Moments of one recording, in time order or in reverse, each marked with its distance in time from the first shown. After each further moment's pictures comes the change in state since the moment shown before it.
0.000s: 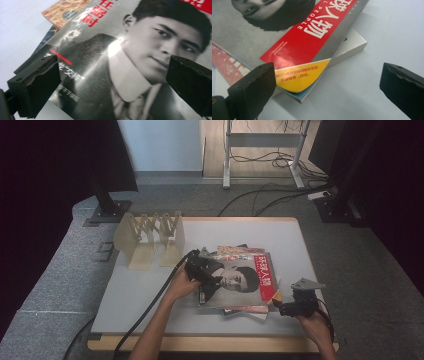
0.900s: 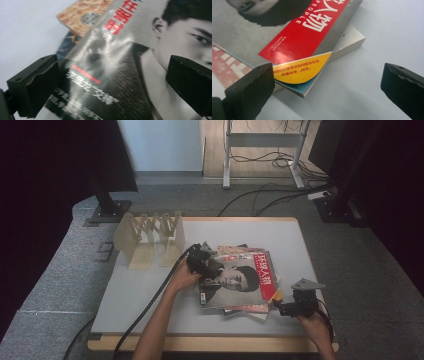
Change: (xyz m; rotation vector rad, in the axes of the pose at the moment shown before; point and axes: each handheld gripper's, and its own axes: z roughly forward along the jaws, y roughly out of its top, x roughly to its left) left arm 0.021 0.006 0.021 0.006 0.000 0.007; right arm -0.003 -0.002 0.004 0.011 -0.022 0.011
